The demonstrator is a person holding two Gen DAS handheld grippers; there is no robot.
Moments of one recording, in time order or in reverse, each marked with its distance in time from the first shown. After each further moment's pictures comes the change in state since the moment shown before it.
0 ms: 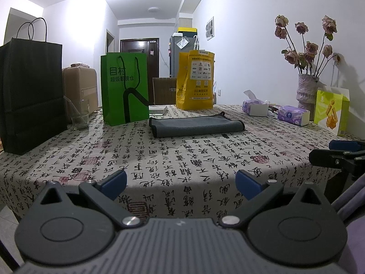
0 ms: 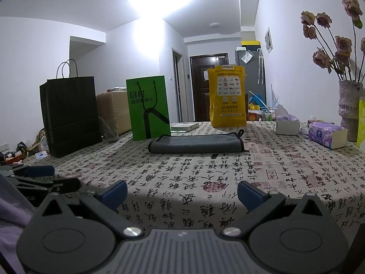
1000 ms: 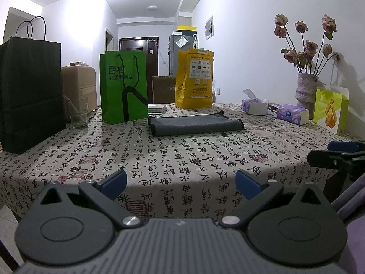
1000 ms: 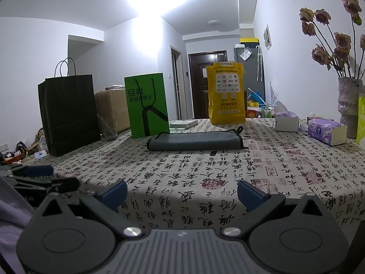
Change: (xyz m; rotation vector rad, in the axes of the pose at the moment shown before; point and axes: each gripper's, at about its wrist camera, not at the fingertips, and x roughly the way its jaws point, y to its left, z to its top) left arm 0.002 0.000 -0.004 -0.001 0.005 -0.005; right arm 0.003 -0.001 -0.001 0.009 0.014 -0.004
